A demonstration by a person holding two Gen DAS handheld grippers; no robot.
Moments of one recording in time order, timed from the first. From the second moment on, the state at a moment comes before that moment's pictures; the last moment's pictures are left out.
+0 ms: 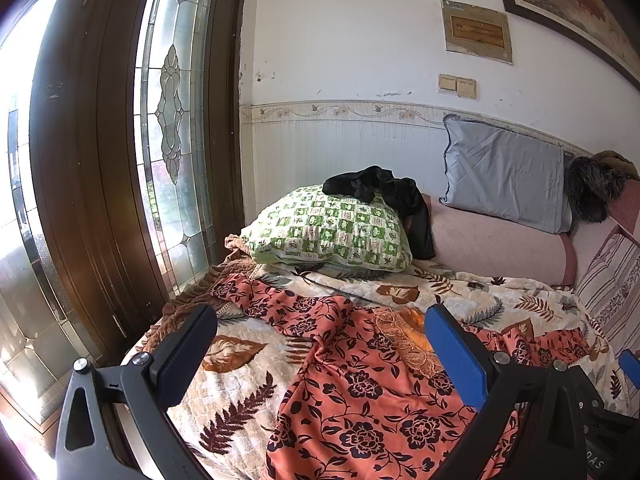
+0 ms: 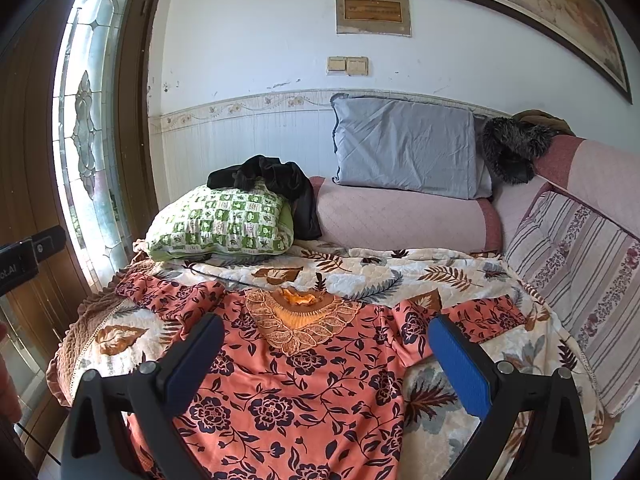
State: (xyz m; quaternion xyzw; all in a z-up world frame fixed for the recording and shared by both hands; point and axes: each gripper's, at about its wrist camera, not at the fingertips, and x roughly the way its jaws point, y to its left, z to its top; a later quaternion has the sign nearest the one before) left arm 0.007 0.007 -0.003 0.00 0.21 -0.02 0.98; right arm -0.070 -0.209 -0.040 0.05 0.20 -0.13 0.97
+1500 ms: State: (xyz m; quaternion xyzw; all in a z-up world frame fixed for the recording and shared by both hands) left arm 0.039 -0.008 -0.035 0.01 0.24 -0.02 0.97; right arm -0.034 -0.223 -0.070 0.05 0.25 -0.15 0.96
